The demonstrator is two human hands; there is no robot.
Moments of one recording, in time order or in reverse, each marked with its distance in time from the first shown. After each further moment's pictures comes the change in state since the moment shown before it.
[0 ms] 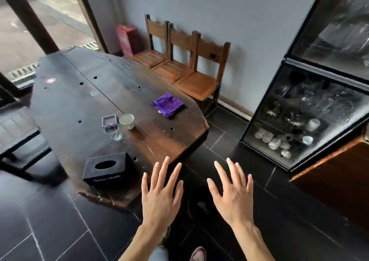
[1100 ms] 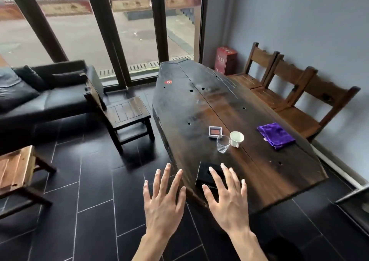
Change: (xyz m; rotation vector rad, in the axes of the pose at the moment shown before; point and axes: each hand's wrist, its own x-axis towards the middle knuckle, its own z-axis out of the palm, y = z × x) left_hand -0.095 -0.371 -0.141 0.046 0.146 -0.452; right_hand -0.041 -0.419 0.132 0.121 -0.093 -0.477
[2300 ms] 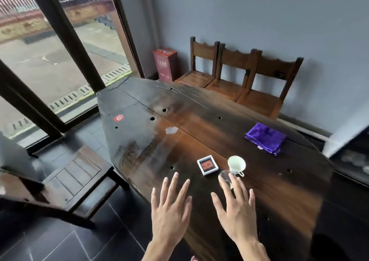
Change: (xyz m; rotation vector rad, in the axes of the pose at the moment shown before) left_hand 0.367 -0.042 0.087 0.033 -0.244 0.501; right_hand 0.278 -0.015 0.086 -0.032 0.155 0.506
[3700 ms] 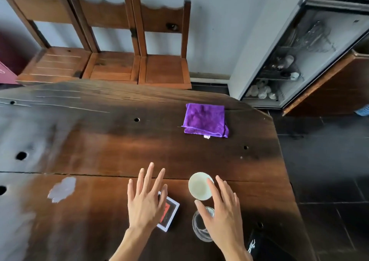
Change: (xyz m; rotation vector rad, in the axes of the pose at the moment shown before) left_hand 0.338 0.022 0.260 -0.146 -0.338 0.573; right_hand 0.185 0.099 0.159 -0.093 0.162 0.710
